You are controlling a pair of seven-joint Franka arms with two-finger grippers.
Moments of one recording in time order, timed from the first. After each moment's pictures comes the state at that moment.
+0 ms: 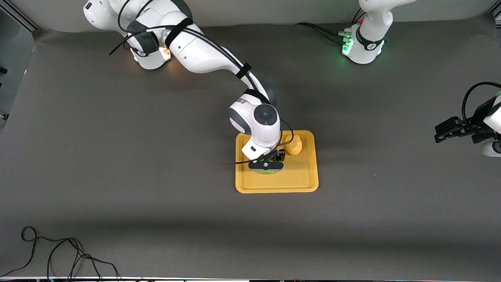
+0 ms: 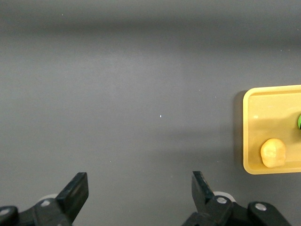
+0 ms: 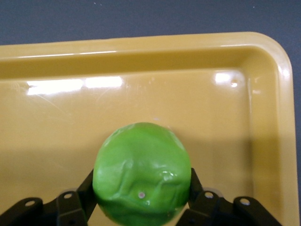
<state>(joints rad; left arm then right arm) 0.28 0.16 -0.32 -1.47 0.06 1.66 0.01 0.86 1.07 -0.11 -1.03 -0.01 2.21 0.87</state>
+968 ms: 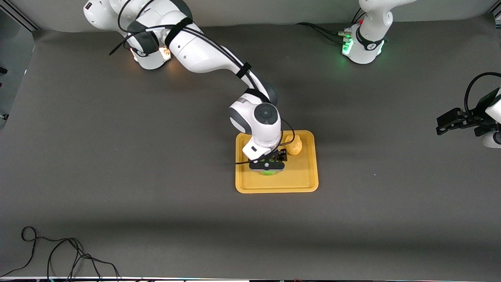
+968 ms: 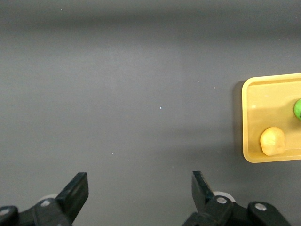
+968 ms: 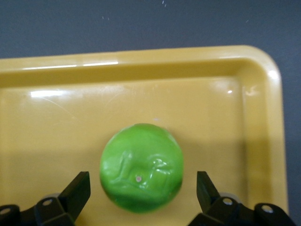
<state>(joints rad) 0.28 0.13 -0.32 -1.47 0.06 1.61 0.02 0.86 1.05 -0.12 -0.98 -0.01 2.13 0.87</state>
